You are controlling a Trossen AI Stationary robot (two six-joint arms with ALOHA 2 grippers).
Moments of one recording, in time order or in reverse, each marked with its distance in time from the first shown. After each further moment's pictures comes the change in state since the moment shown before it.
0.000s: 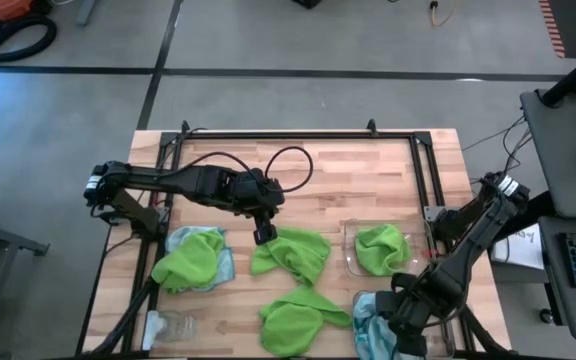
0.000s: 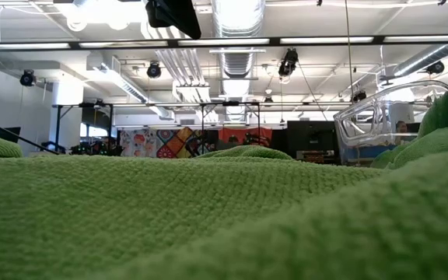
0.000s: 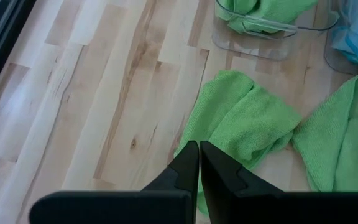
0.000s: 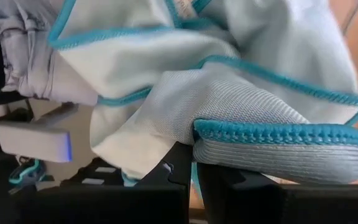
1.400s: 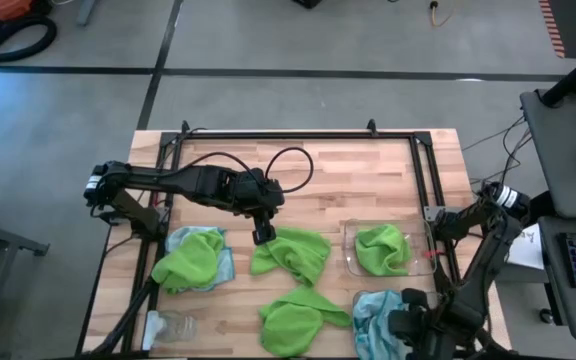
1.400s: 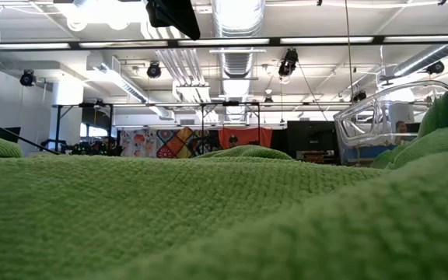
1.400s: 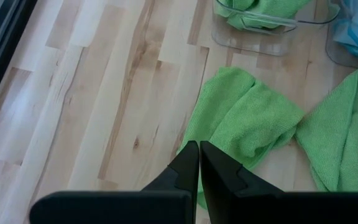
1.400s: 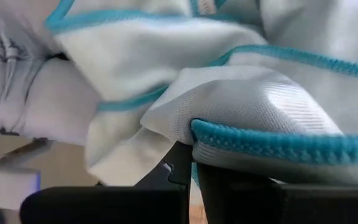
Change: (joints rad) left arm 0.000 0.000 0.000 -0.005 -0.001 0.034; right arm 0.204 0.081 0.000 0.070 0.284 0.187
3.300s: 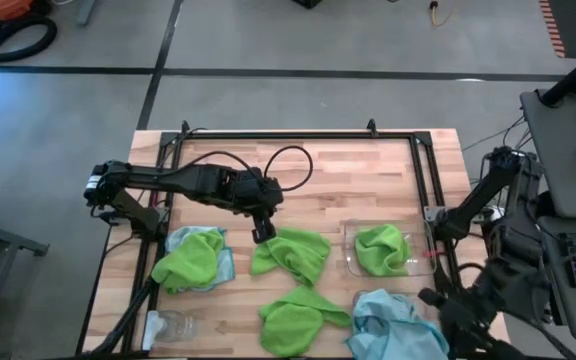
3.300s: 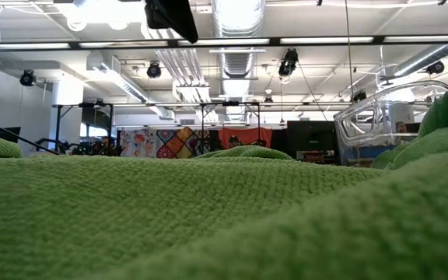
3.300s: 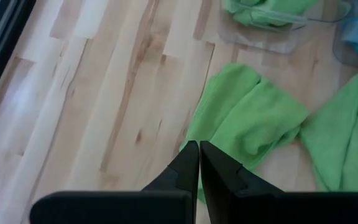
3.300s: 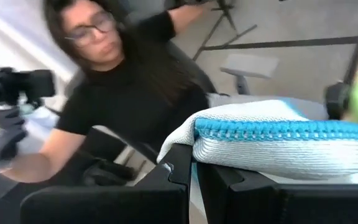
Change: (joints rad) left arm 0.009 0.000 0.000 -0.018 0.000 -0.027; right arm 0.050 -0.432 -0.005 0.467 -0.001 -0.469
